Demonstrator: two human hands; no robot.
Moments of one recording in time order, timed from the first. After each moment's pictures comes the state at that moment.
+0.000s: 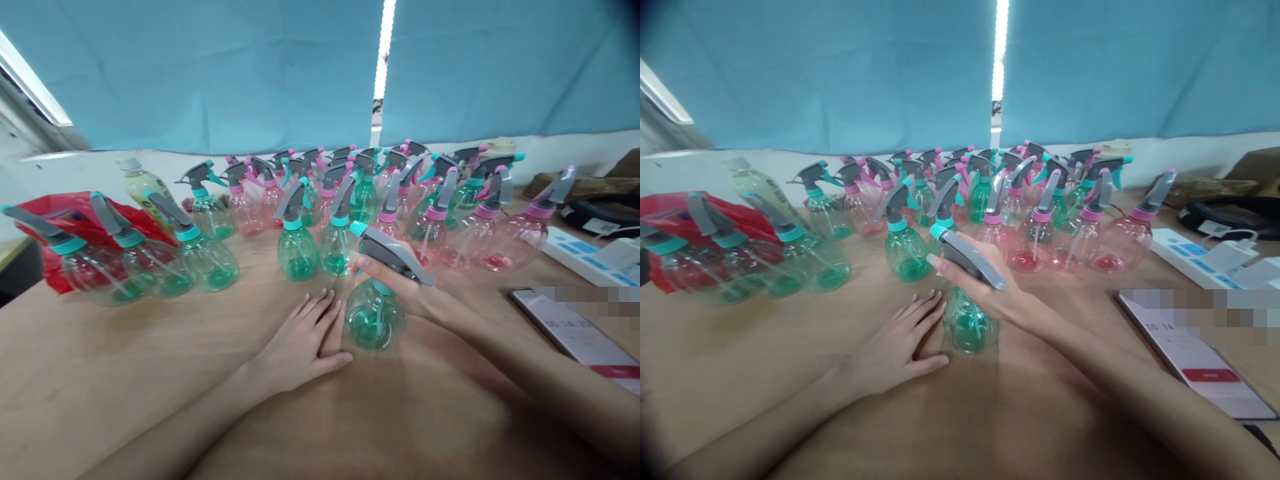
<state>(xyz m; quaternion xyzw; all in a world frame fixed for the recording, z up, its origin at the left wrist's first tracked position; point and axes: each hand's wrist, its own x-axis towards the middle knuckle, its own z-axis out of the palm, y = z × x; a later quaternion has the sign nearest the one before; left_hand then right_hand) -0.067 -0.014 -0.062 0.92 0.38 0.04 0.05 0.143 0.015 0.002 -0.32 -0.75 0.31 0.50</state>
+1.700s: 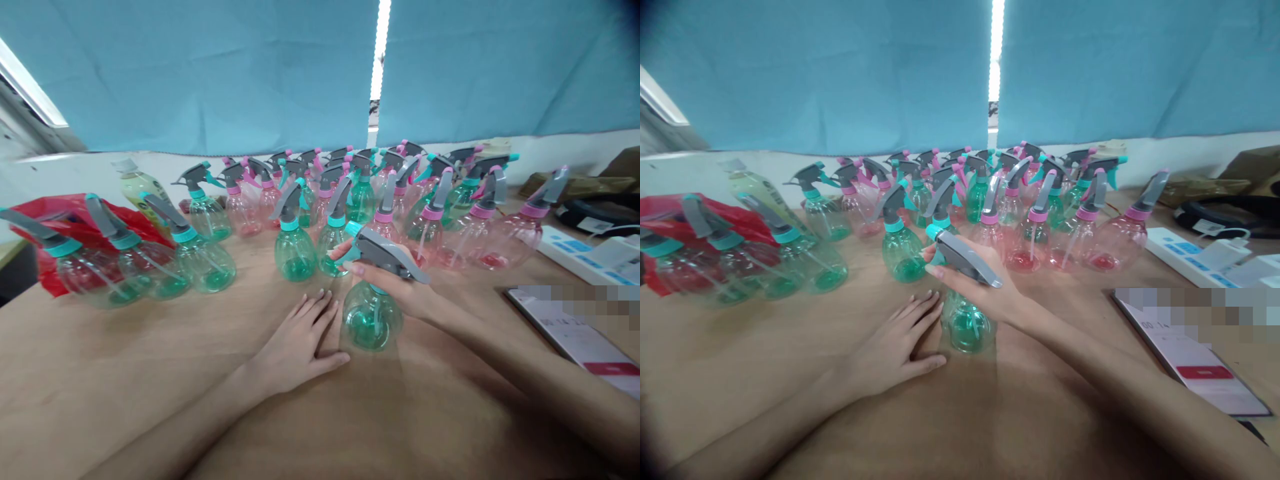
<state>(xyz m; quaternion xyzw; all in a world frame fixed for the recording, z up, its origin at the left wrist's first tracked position) -0.068 -0.014 -0.060 0.92 0.39 0.04 0.07 0.145 0.017 -0.006 -0.27 -0.71 0.40 0.52</state>
